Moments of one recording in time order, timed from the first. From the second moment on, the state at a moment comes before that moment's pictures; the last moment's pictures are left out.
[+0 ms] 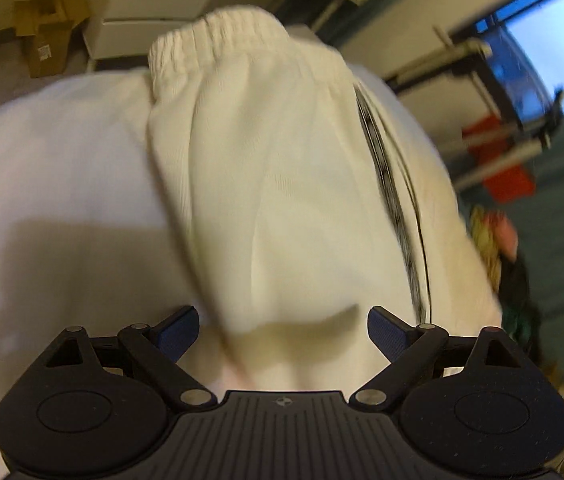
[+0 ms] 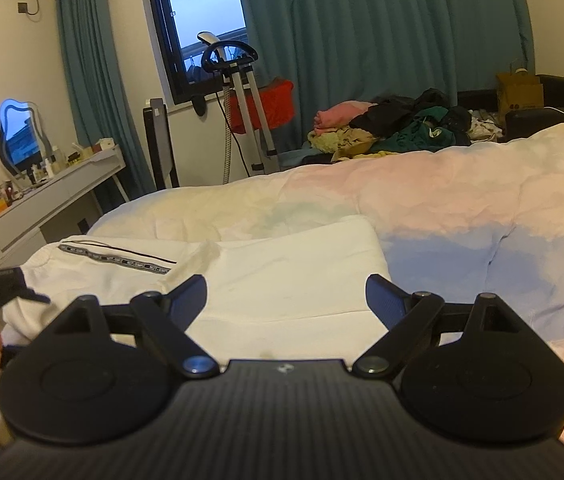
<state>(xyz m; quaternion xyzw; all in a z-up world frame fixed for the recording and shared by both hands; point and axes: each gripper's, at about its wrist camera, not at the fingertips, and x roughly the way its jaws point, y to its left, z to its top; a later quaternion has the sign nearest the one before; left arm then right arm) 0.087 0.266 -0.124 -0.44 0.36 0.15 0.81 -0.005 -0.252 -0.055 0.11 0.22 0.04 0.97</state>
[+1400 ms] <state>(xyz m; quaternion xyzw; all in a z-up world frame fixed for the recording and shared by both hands) 0.123 0.002 0.043 -0.02 0.09 0.13 0.99 0.019 -0.290 -0.068 0.20 0.25 -0.01 0.95</state>
